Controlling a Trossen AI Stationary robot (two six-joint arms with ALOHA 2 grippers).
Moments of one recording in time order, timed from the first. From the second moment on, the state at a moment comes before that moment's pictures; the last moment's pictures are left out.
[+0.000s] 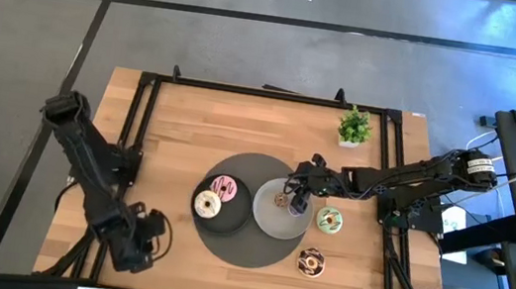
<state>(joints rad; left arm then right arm) -0.96 1.44 0.96 -0.81 -0.16 -1.45 0.10 1.41 0.62 0.06 0.29 0.34</state>
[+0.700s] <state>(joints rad) -1.01 1.51 0.96 -0.78 -0.15 -1.46 0.10 1.41 0.62 0.11 0.29 0.34</state>
